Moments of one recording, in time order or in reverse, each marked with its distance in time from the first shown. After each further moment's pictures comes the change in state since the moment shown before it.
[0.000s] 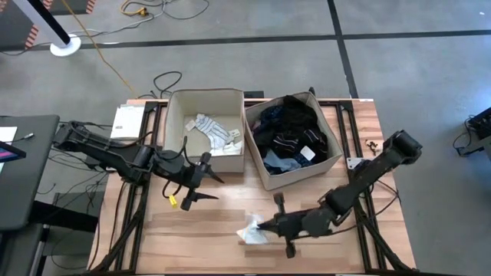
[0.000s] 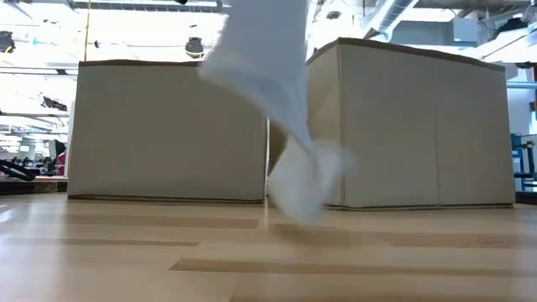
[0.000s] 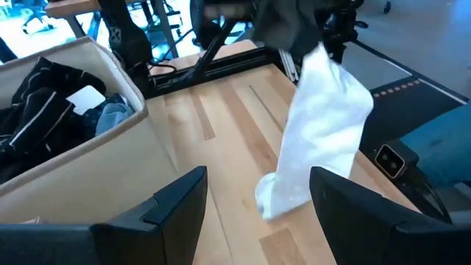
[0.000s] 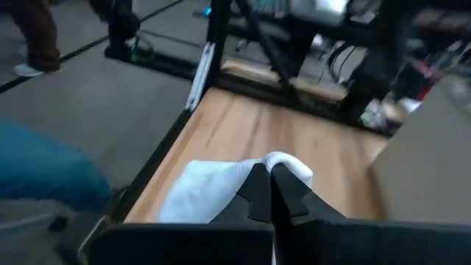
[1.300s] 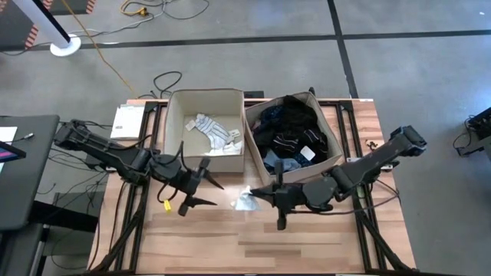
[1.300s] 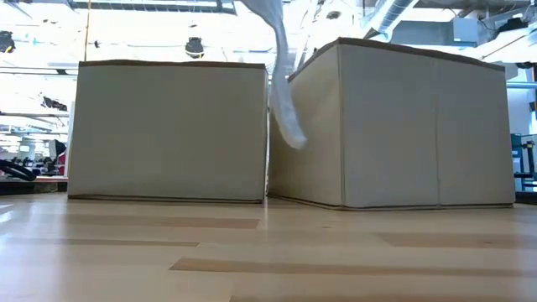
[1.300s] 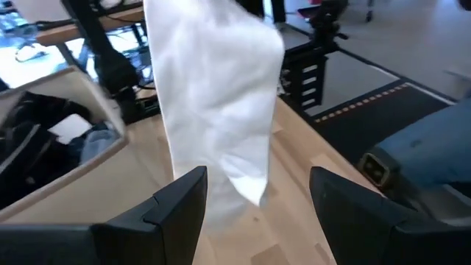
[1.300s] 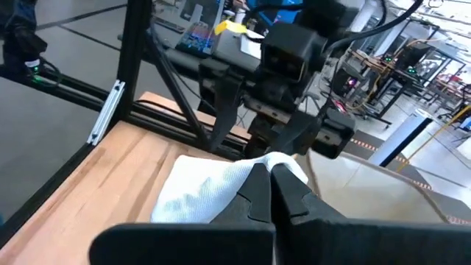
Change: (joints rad) left arm -0.062 0.000 0.000 0.048 -0.011 0.031; right arm -0.157 -0.097 0.215 -0.181 0.049 -0.264
